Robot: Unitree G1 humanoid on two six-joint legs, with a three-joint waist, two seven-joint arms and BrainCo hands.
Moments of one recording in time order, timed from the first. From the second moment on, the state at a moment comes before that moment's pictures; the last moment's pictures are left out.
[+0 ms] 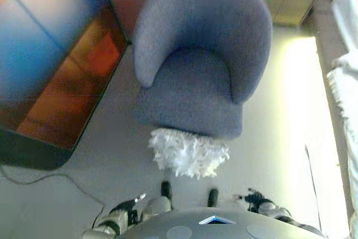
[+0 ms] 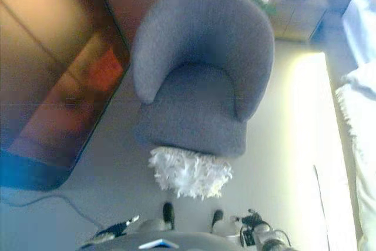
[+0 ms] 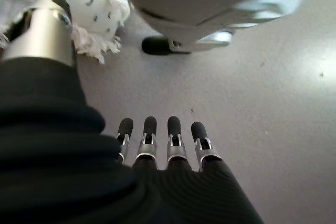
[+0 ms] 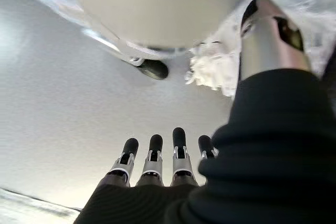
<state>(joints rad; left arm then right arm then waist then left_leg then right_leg) -0.06 0.20 -0.20 1.26 -0.45 0.06 0.15 -0.07 -0.27 0.28 1.22 0.16 0.04 -0.13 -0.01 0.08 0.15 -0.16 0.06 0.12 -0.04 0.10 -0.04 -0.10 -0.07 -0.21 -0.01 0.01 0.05</state>
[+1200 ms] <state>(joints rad) -0.52 0.37 -0.30 0.84 -0.58 -0.34 0.30 -0.62 -0.45 0.29 0.90 0.46 -0.08 -0.30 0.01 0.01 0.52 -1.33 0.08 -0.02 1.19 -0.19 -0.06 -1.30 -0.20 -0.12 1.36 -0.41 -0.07</state>
